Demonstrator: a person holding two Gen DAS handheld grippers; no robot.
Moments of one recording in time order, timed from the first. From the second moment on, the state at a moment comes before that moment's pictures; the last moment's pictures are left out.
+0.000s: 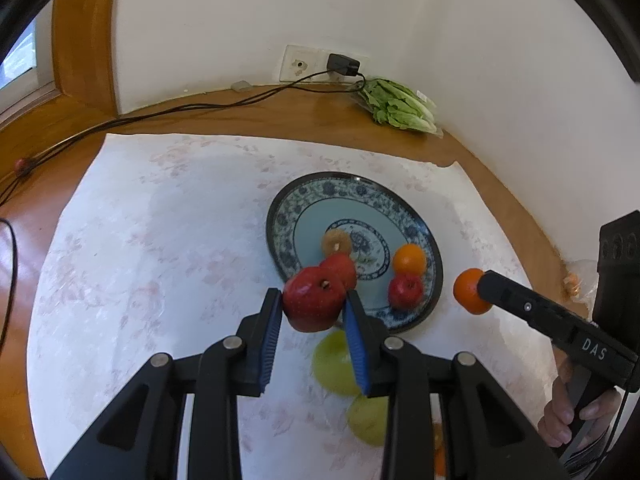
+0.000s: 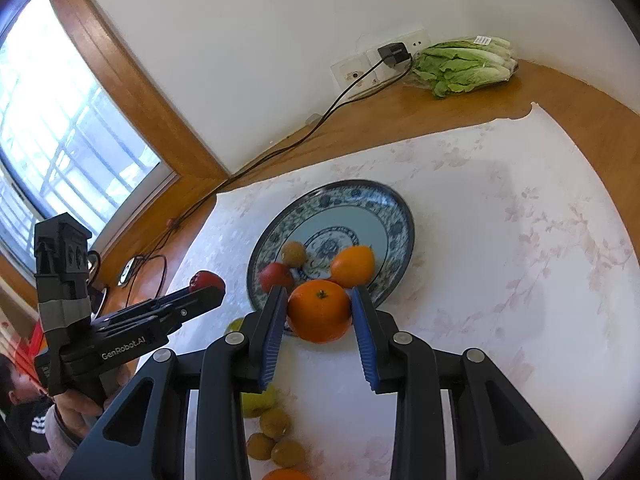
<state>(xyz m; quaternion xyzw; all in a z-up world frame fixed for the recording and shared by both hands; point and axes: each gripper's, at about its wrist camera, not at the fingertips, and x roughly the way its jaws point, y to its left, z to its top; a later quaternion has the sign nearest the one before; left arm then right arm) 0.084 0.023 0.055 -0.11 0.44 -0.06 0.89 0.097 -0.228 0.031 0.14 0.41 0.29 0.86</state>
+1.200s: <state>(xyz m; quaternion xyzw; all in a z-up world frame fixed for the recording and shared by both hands) 0.160 0.018 0.026 -0.14 0.46 -0.05 0.88 0.160 -0.209 0.004 0.10 0.38 0.23 0.89</state>
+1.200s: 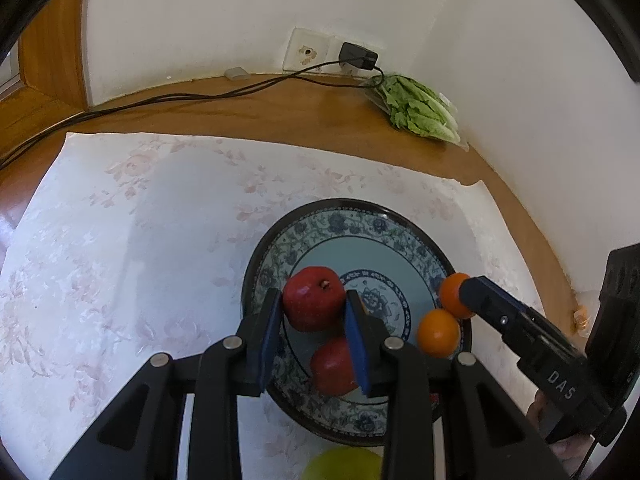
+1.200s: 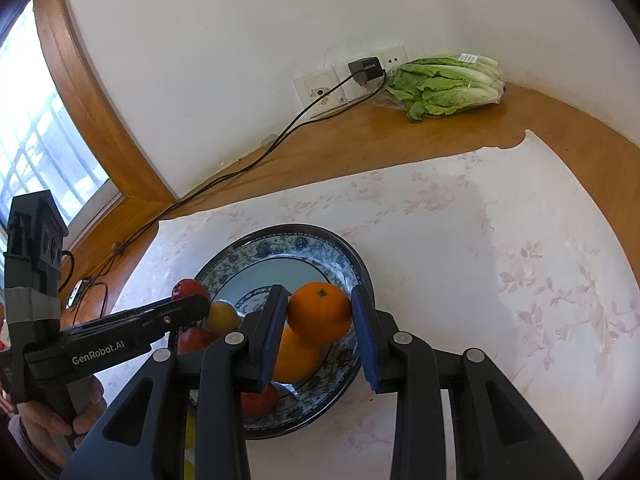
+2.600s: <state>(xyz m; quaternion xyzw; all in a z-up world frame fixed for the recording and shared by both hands) 0.138 0.011 0.043 -0.10 0.45 -0.04 0.89 0.143 -0.211 0.015 0.11 0.37 0.25 0.89</state>
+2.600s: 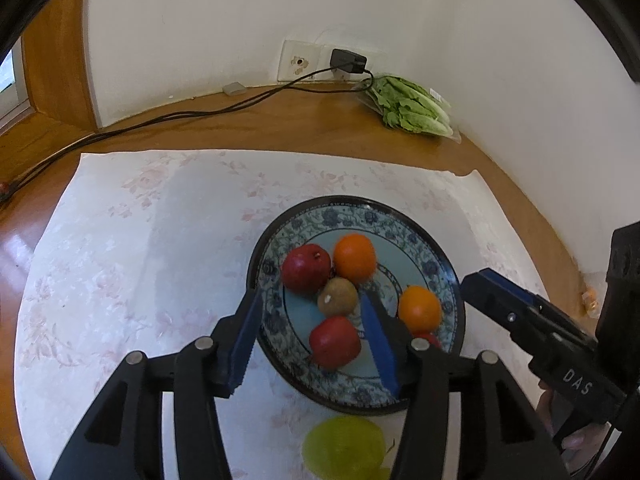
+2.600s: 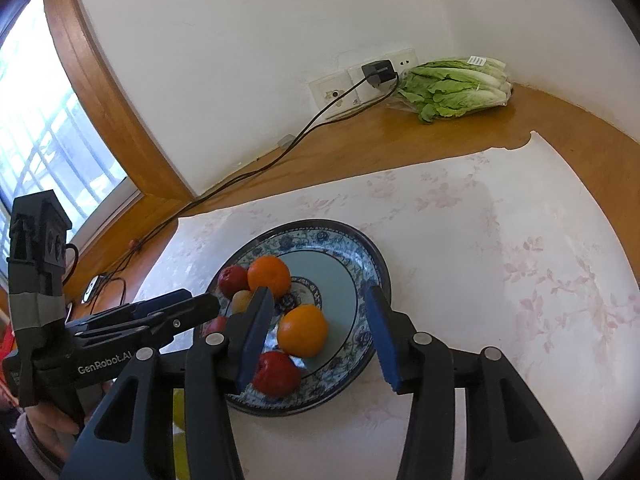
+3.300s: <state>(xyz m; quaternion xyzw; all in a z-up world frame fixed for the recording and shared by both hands) 0.088 0.005 0.049 -0.11 0.46 -0.06 0.88 0.092 -0.222 0.023 0.09 0.39 0.26 0.88</state>
